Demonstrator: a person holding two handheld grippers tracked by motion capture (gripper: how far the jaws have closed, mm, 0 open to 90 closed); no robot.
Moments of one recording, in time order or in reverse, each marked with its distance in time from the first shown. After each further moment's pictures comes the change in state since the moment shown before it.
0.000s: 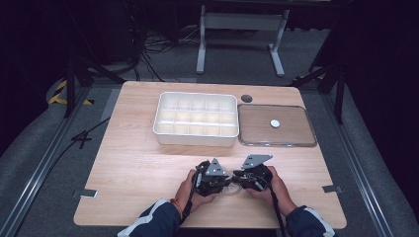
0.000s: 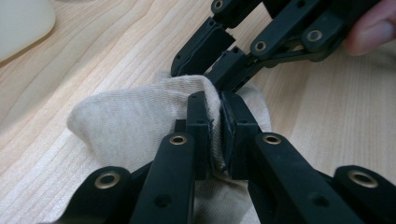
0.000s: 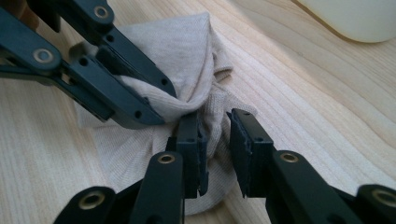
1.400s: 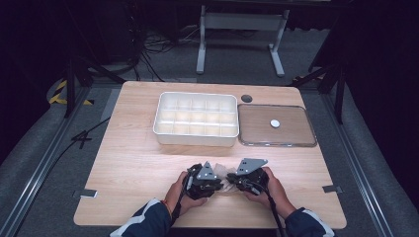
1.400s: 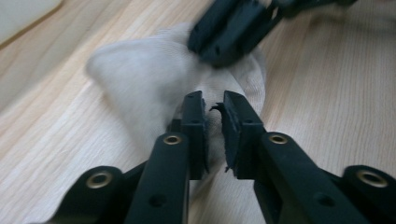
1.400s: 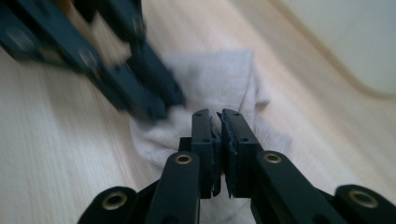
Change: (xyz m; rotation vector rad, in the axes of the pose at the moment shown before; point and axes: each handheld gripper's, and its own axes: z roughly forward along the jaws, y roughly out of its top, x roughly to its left) left arm 0.005 -0.016 -0.026 0.039 0.007 0.038; right arm 0.021 0.011 -0.002 -0.009 0.017 -0.128
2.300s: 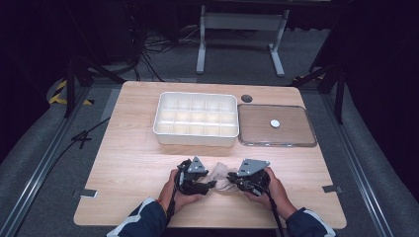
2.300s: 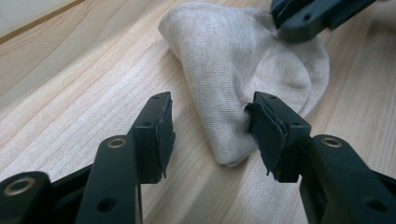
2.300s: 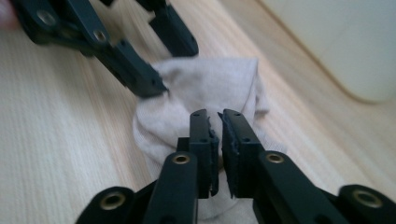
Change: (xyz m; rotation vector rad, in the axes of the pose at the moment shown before) left arm 0.020 -0.013 -0.003 0.000 0.067 -0.131; right arm 0.003 0.003 -0.010 -0.073 -0.037 -0.031
